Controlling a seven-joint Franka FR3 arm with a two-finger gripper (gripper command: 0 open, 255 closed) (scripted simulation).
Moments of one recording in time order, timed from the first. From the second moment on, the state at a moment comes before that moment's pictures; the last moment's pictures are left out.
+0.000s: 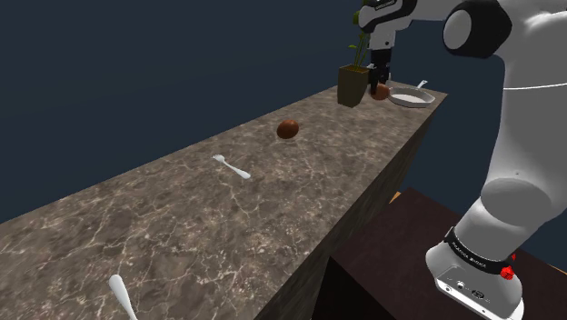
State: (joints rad) arm -0.13 0.42 -0.46 -1.43 0.08 1.59 -0.69
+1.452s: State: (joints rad) arm 0.21 0.29 -0.29 -1.57 0.10 1.61 -0.21
